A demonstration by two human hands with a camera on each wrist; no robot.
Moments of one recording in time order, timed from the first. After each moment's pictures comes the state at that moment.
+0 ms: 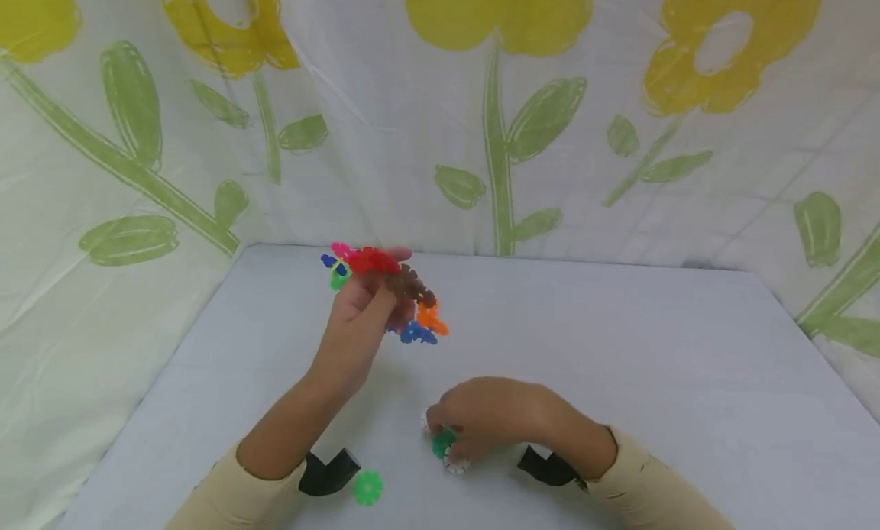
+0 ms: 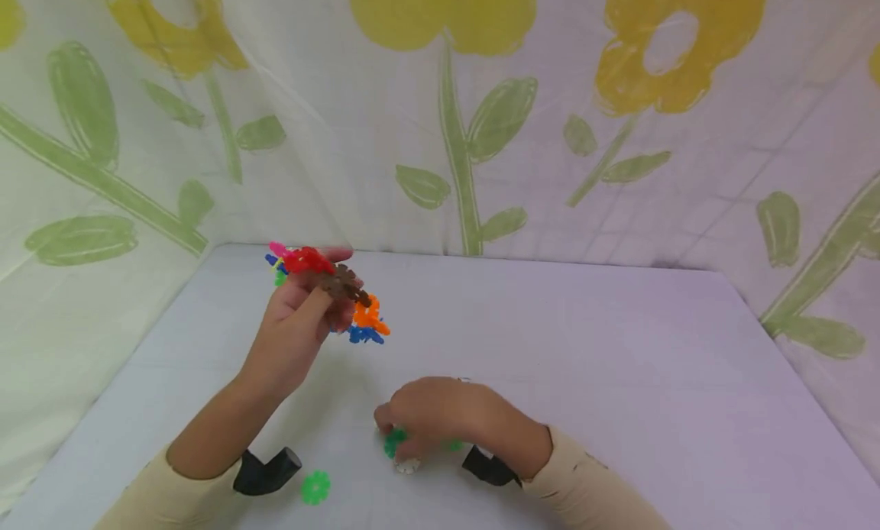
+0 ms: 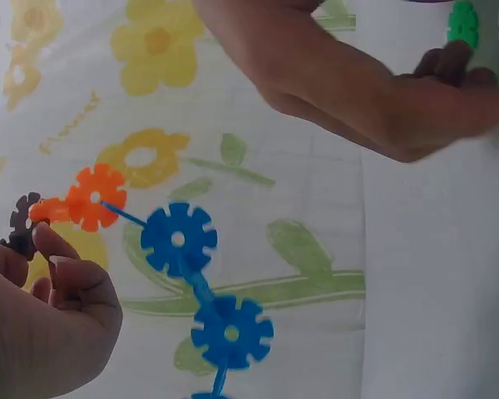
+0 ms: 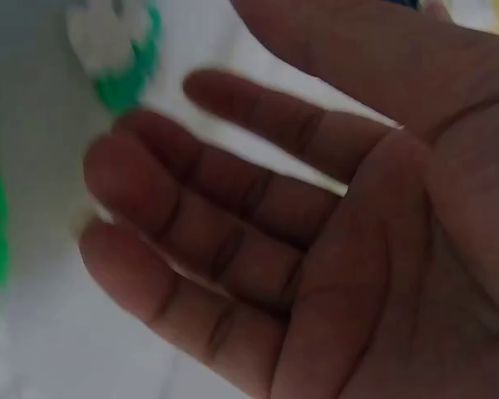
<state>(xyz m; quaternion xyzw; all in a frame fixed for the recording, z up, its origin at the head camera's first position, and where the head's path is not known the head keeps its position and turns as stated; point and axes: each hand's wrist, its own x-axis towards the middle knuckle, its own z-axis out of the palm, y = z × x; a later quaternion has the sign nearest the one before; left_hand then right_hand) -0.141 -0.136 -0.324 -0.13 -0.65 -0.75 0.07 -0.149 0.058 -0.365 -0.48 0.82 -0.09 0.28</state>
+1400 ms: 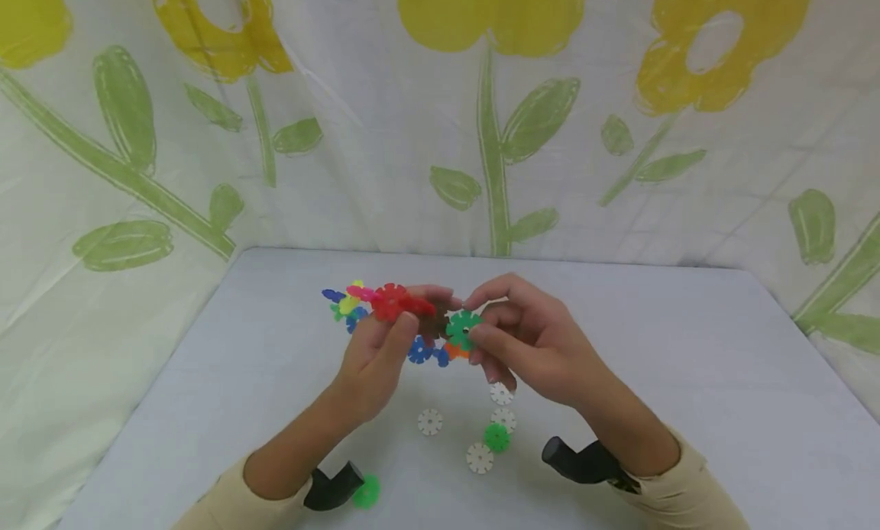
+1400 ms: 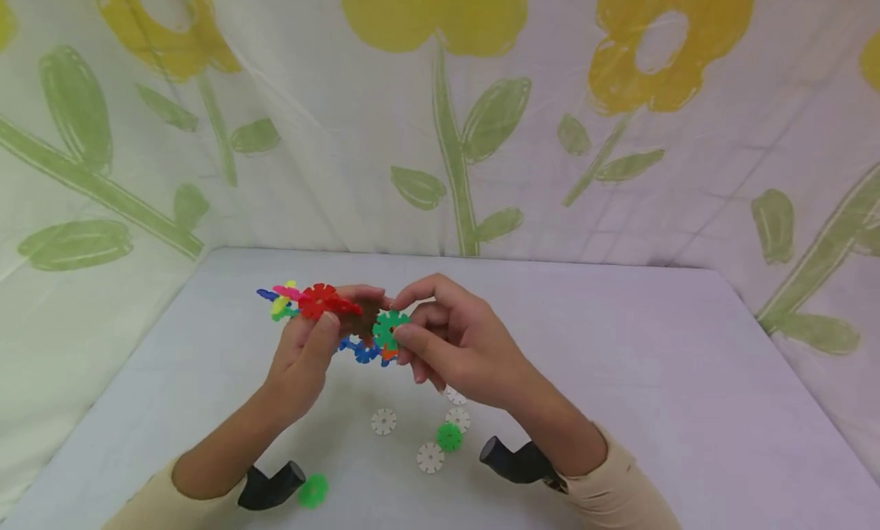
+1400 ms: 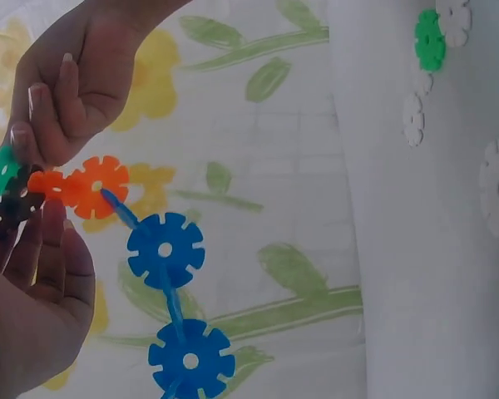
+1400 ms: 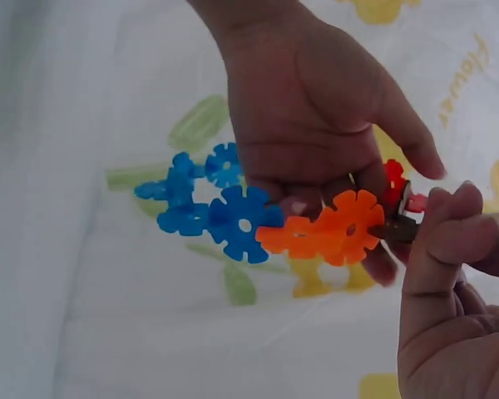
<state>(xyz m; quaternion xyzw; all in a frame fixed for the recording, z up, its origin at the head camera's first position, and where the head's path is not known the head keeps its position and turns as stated) -0.128 -0.119 -0.336 -0.33 -0.67 -0.65 0.14 -0.139 0.099 -0.299 -0.44 0.64 -0.63 0.04</state>
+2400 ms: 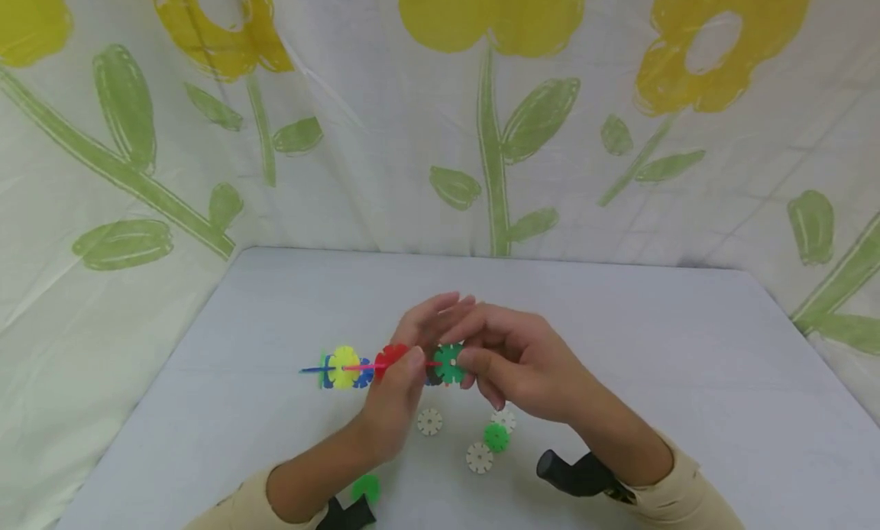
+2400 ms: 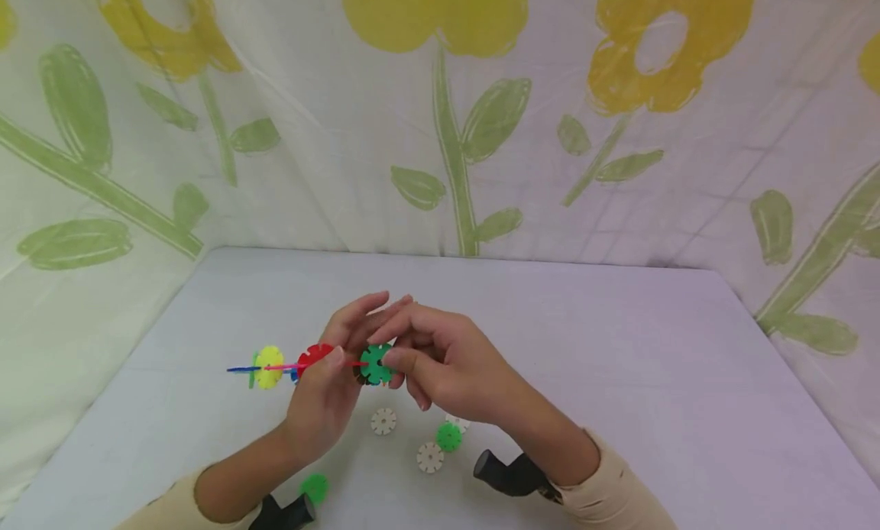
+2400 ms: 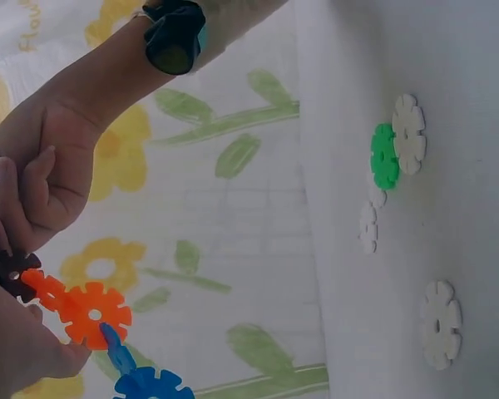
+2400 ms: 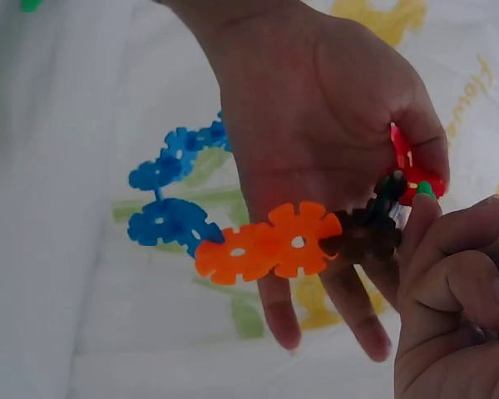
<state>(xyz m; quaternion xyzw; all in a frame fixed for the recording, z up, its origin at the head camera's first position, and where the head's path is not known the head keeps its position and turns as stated) -0.101 -0.096 -0.345 -0.30 -0.61 -0.73 0.04 -0.132 0.091 -0.306 -0.47 0.64 -0.61 0.06</state>
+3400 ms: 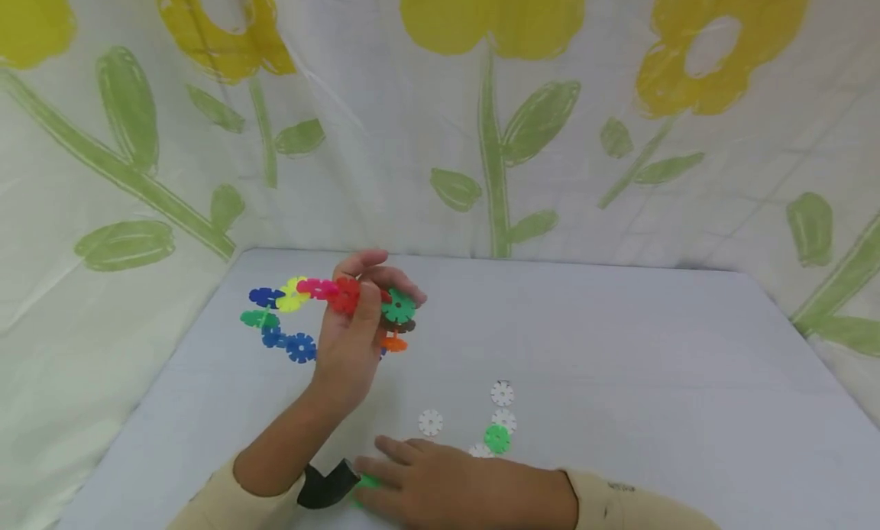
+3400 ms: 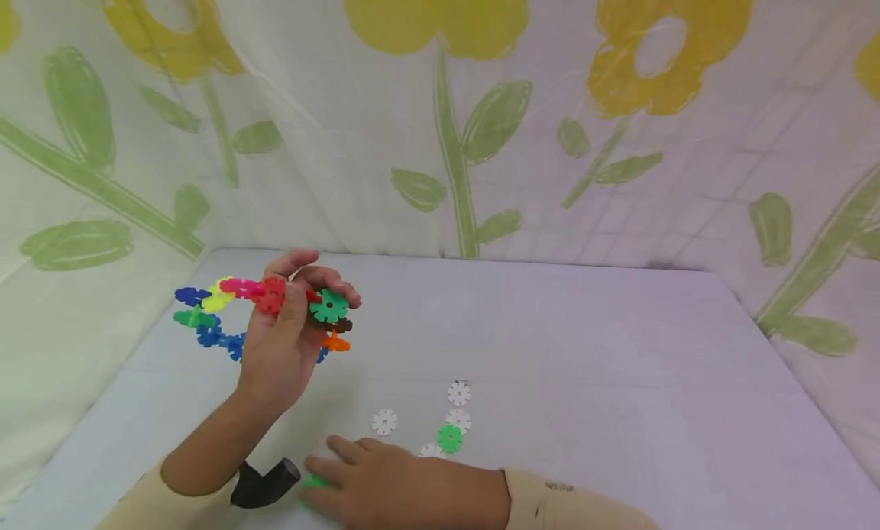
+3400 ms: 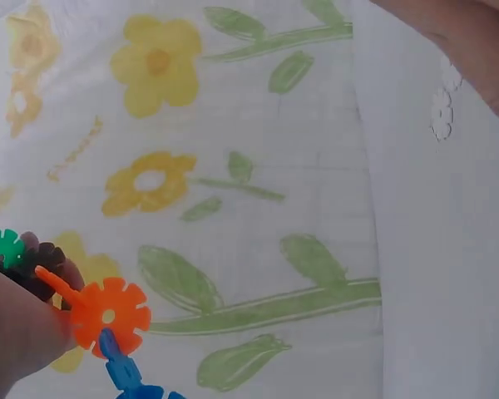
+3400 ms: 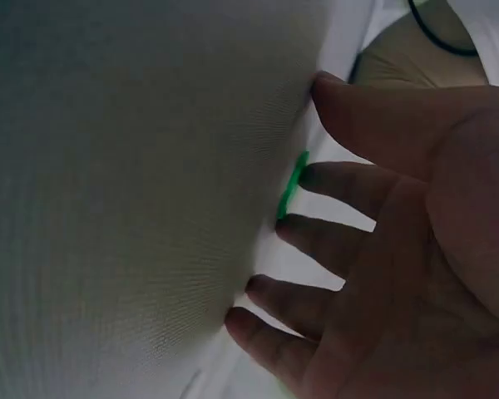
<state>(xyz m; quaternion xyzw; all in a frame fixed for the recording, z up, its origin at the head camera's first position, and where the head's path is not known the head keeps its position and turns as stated) -0.129 -0.129 -0.323 -0.27 -0.57 -0.76 0.15 -0.094 0.021 -0.401 -0.65 0.75 0.01 0.13</state>
